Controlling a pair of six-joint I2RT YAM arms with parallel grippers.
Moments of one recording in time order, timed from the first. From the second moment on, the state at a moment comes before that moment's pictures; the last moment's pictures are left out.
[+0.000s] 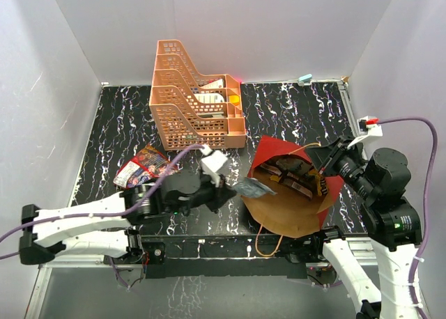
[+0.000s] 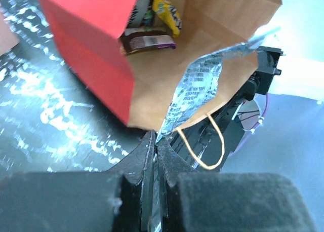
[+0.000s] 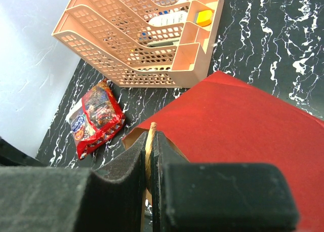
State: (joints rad) left arm -1.31 1.05 0.96 -0.29 -0.20 -0.37; right arm 0.11 0.58 1.15 -0.78 -0.31 0.44
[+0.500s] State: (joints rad) left arm -1.05 0.86 0.83 -0.74 -0.48 -0.78; right arm 0.11 0.60 1.15 -0.77 -0.32 0.45
